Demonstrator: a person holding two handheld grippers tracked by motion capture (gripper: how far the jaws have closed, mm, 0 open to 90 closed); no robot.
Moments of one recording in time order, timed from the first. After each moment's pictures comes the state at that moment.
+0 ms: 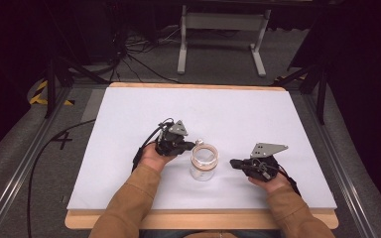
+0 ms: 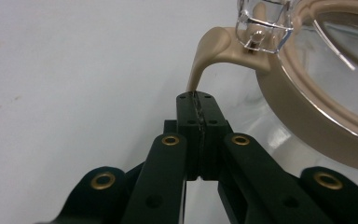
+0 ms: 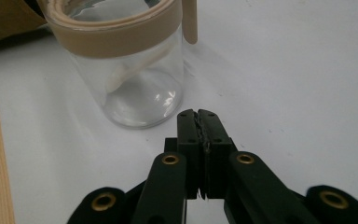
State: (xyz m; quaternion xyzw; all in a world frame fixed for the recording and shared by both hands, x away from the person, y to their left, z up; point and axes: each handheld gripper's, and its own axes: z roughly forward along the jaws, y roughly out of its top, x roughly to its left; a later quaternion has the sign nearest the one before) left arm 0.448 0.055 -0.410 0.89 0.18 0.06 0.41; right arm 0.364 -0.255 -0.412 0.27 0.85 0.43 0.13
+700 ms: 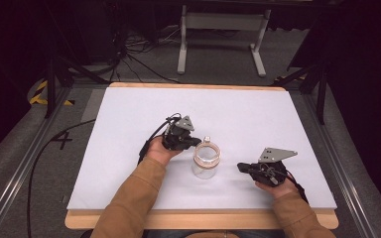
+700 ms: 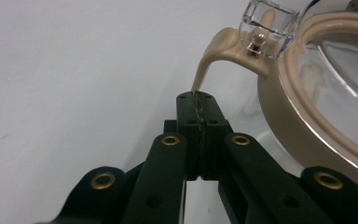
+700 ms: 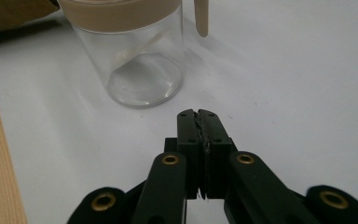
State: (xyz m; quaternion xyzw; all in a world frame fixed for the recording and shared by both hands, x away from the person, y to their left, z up) left arm 0.465 0.046 -0.404 0.89 0.17 0.04 0.42; right arm 0.350 -0.273 -0.414 0.29 0.85 0.43 0.14
